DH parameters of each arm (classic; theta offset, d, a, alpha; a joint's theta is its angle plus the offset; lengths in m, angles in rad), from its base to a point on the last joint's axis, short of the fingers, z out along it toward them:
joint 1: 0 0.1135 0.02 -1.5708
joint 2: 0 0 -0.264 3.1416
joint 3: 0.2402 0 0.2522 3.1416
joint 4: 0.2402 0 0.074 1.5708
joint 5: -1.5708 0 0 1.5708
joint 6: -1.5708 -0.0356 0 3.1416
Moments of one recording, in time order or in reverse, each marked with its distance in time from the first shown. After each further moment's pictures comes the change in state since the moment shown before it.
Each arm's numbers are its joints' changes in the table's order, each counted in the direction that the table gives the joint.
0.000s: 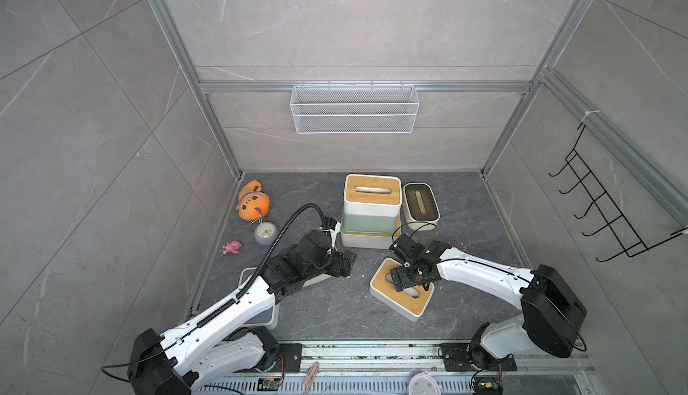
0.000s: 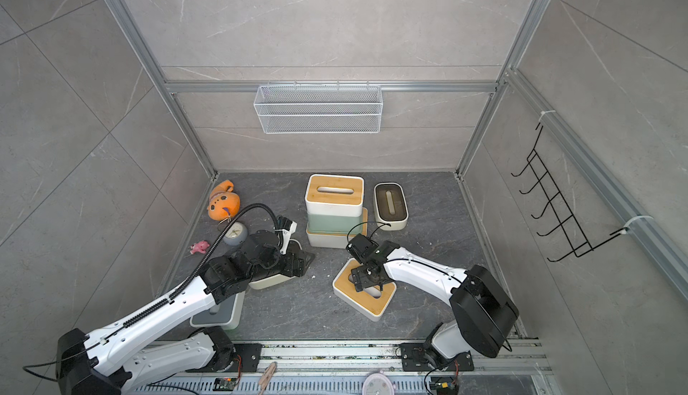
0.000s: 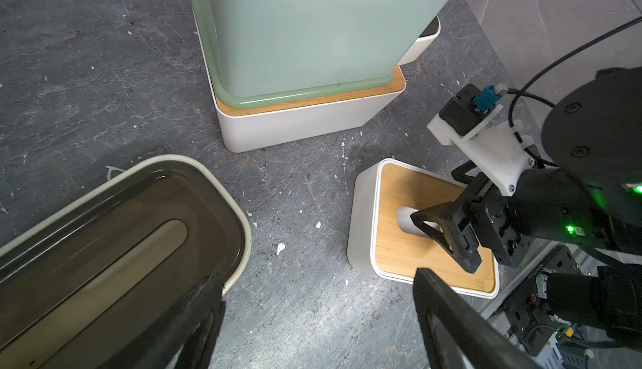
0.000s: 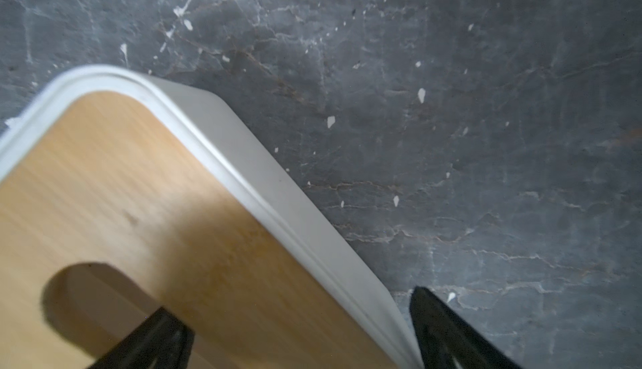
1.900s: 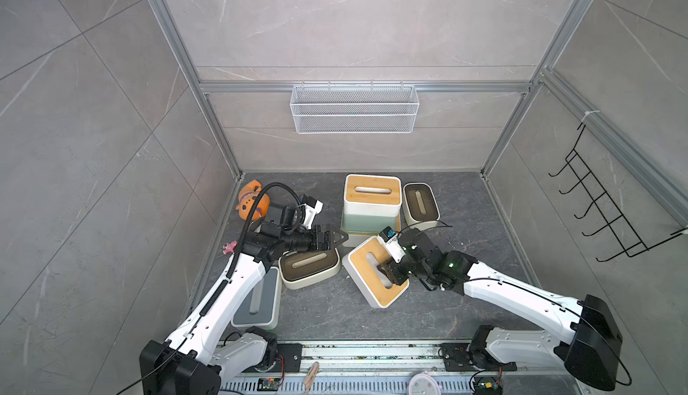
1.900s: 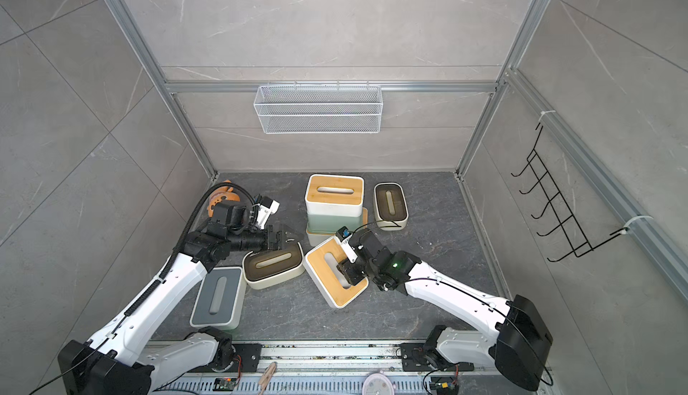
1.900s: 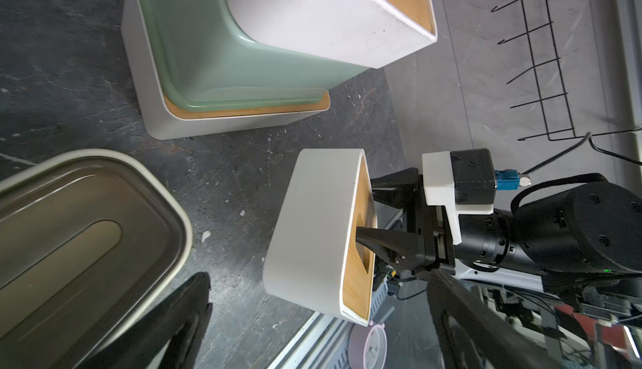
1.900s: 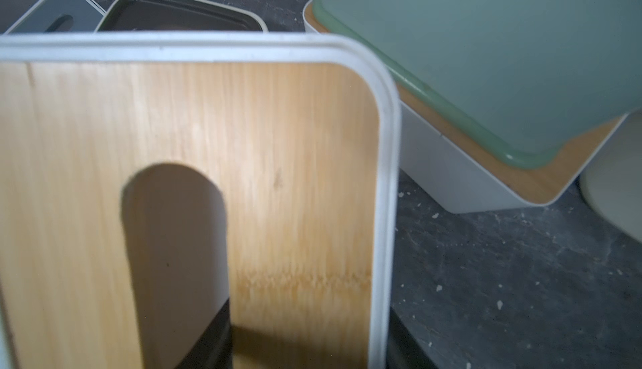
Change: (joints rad) left arm 0.436 0.129 0.205 0.144 -0.751 0.014; right arm 0.082 -0.260 -0.013 -0.345 0.177 0.349
